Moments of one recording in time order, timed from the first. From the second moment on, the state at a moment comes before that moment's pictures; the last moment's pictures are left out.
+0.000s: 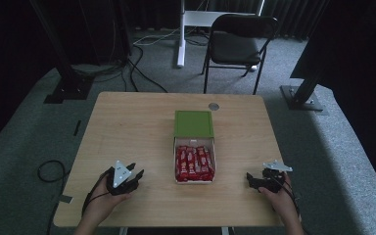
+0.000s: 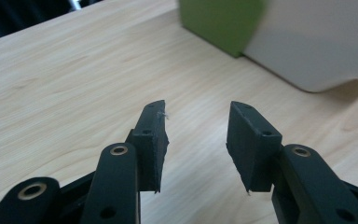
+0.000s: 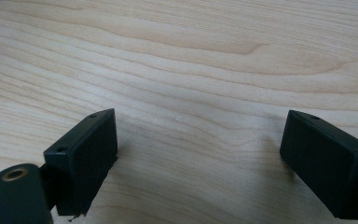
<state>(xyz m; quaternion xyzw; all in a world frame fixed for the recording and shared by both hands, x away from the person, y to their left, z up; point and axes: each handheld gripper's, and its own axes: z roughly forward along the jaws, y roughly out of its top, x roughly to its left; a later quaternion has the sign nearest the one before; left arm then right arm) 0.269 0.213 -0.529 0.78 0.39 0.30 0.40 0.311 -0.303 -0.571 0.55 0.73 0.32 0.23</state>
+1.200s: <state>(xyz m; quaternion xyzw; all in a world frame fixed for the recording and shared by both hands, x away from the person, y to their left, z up) 0.277 0.276 -0.538 0.73 0.50 0.27 0.38 0.311 -0.303 -0.571 0.55 0.73 0.32 0.23</state>
